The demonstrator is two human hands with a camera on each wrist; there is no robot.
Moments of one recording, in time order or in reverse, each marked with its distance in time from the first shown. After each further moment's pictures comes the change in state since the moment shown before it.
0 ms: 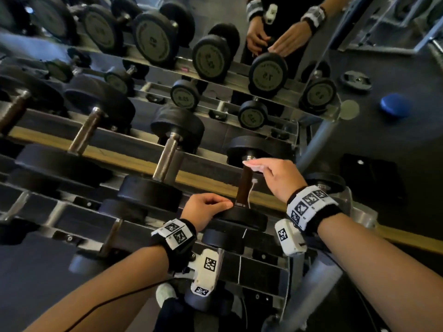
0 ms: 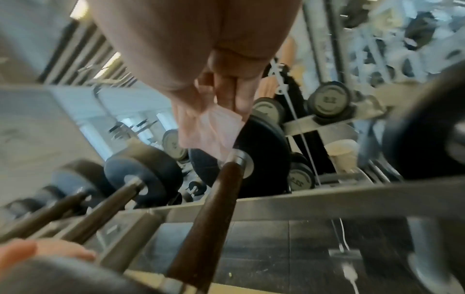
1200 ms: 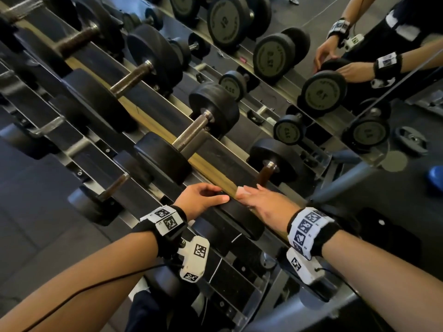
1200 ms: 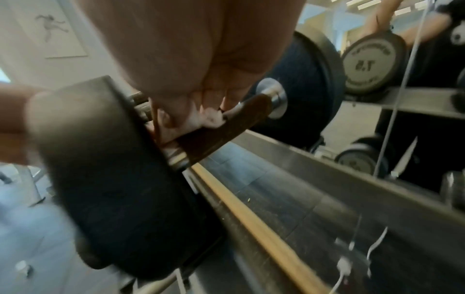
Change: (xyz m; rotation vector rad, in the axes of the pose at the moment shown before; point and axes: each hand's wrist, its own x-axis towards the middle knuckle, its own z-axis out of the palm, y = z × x) left_hand -0.019 -0.011 0.013 -0.189 0.267 -0.171; right_hand 0.016 0.034 0.041 -0.466 -0.720 -0.537
